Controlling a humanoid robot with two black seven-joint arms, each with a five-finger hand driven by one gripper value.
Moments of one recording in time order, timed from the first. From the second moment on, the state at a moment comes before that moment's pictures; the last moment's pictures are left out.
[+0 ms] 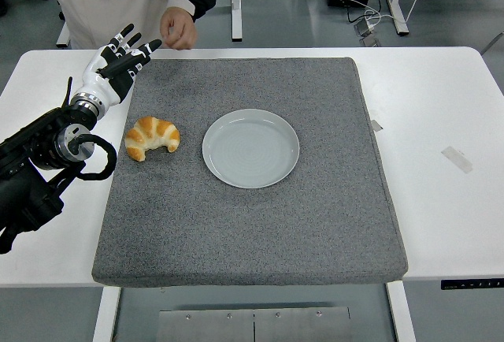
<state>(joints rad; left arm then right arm) -0.84 0.24 -0.69 -0.71 0.06 0.04 -0.22 0.05 0.00 0.05 0.11 -0.15 -0.46 0.37</state>
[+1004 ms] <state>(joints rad) -0.83 0.23 -0.70 -0.71 0.06 0.04 -0.23 0.05 0.00 0.05 0.11 -0.15 -0.46 0.37</state>
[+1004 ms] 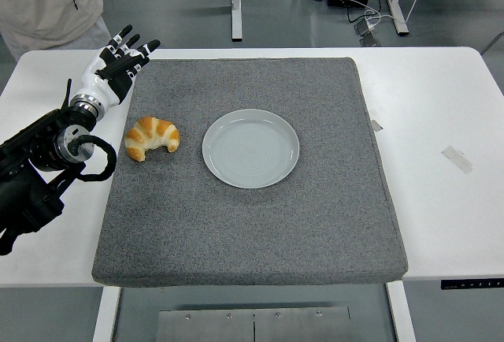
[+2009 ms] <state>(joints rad) -0.84 0.24 -0.68 -0.71 0.09 0.07 -0.38 0.05 0.00 0.05 0.11 -0.15 -0.46 0.37</state>
